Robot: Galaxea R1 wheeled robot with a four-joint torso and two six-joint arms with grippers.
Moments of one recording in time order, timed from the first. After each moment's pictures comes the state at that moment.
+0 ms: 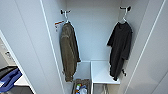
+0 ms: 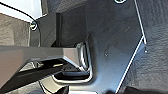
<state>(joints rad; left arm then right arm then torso) 1.58 3.02 -2.73 0.36 -0.16 -0.21 -1.64 3.04 -2.75 -0.39 0.25 0.52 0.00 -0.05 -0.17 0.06</state>
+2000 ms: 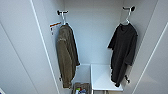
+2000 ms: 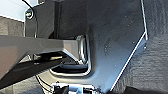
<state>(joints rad) 1.57 3.04 -2.73 0.36 -0.13 -0.21 -1.61 3.08 -2.79 -0.41 0.13 0.50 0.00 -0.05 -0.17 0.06</state>
